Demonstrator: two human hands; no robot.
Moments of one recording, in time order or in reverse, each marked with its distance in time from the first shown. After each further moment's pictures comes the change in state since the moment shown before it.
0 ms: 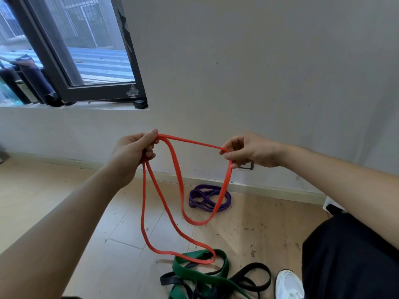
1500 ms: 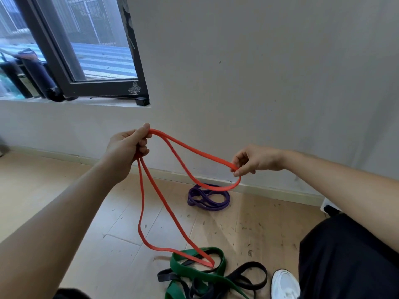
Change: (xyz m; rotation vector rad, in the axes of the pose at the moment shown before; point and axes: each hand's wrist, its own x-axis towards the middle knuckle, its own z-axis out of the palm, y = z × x) left_hand 0.004 -0.005 -0.013 -0.053 0.105 -0.024; right_hand 0.008 0.039 -0.017 -0.376 -0.139 0.132
